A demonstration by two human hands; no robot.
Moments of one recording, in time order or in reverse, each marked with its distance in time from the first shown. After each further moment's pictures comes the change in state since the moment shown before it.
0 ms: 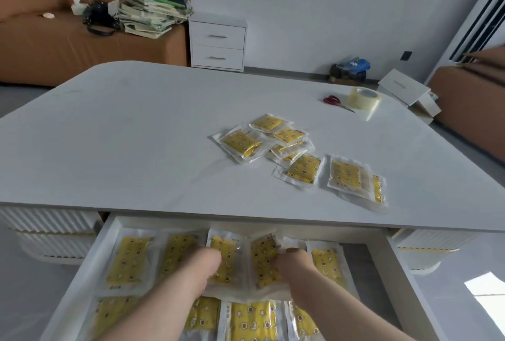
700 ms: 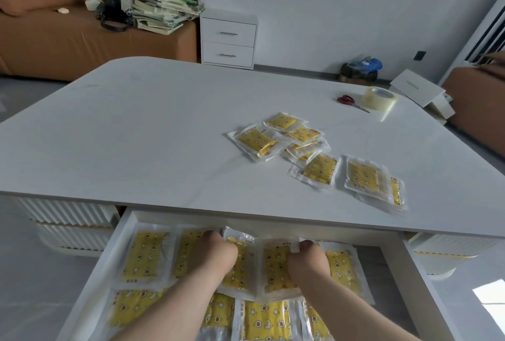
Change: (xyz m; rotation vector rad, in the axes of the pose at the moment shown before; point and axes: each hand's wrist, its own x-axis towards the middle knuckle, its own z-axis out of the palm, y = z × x) left_hand 0.004 0.002 -0.009 0.201 0.139 0.189; right_hand 0.003 0.004 0.007 -0.477 0.114 -0.154
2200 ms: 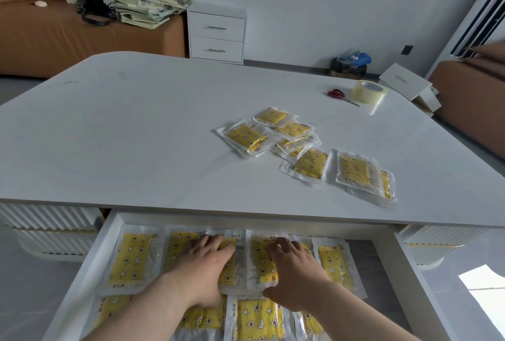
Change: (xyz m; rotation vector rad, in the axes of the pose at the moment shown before) left_hand -0.013 -0.021 -0.019 0.815 -0.297 0.638; right_hand -0.013 0.017 -0.010 -0.758 -0.170 -0.649
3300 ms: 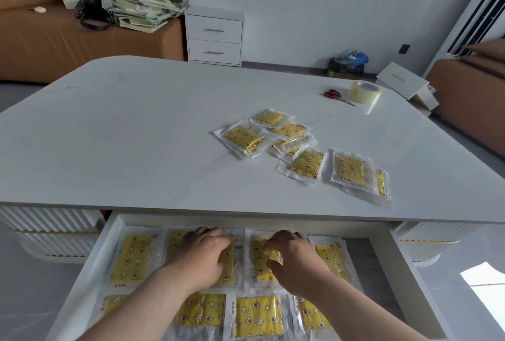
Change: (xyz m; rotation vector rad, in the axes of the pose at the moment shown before) left_hand 0.003 -0.004 -0.009 -0.075 0.249 0.073; right_hand 0.001 0.008 -0.006 0.182 0.191 -0.018
